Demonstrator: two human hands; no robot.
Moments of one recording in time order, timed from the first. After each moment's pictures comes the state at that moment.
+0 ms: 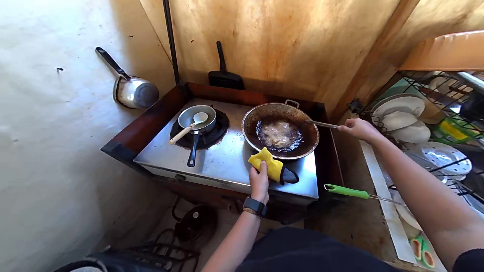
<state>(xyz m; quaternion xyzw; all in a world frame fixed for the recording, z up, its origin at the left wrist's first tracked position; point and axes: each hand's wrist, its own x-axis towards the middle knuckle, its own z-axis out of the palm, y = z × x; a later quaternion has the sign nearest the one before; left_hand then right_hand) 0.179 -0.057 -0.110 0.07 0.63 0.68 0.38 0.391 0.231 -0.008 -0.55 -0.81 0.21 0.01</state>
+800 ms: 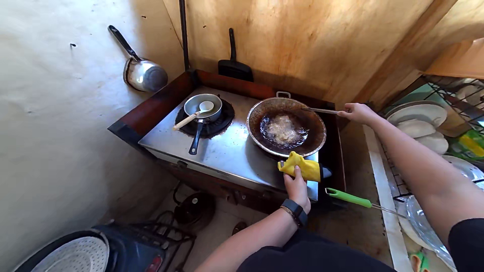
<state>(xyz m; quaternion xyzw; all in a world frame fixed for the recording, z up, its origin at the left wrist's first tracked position) 0.279 -0.014 -0.092 -0.09 0.49 0.73 0.46 0.348 0.308 -0.006 -0.45 -0.88 0.16 -0.02</state>
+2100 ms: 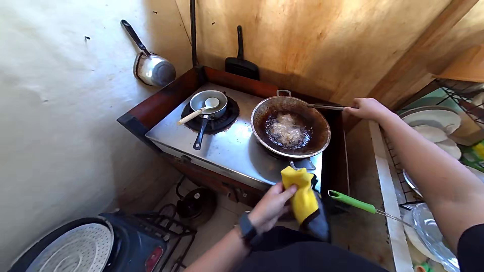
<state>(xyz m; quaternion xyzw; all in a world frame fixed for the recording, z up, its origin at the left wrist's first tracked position) 0.215 -0.111 -0.064 0.17 0.49 0.57 0.63 0.333 0.308 0.016 -0.44 -0.89 0.09 -0.04</state>
